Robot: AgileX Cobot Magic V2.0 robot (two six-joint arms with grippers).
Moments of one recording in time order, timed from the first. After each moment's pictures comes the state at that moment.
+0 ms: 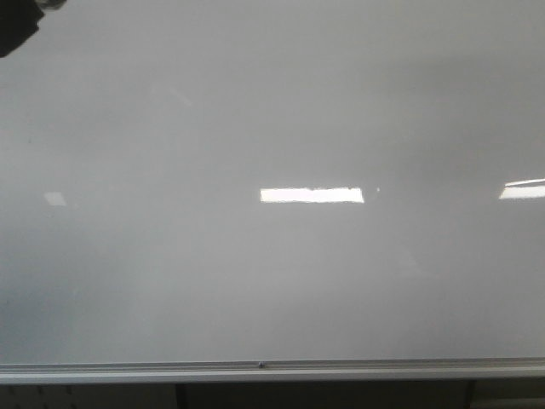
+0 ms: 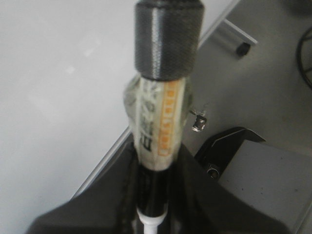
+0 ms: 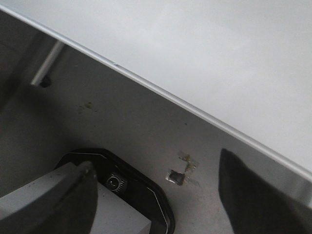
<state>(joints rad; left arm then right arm) -0.30 1.25 -1.17 -0.47 1.12 0.74 0.03 0.99 -0.91 0.50 1.06 -0.61</state>
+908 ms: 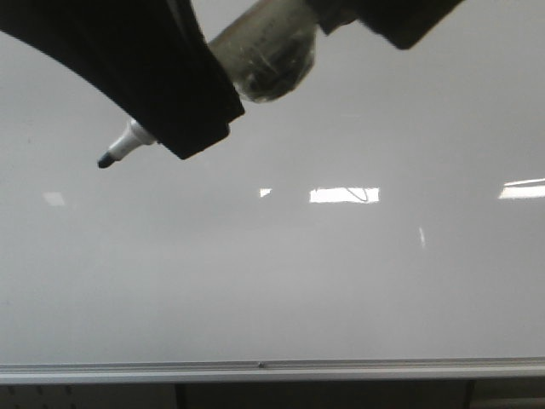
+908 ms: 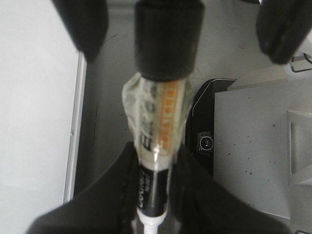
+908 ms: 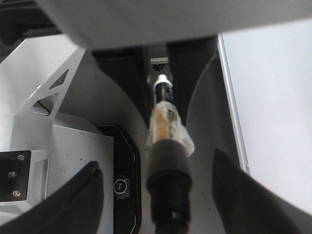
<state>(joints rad) -0.83 1.33 -1.17 -0.34 1.04 0.80 0.59 1.19 -1.11 0.64 1.08 -1.03</state>
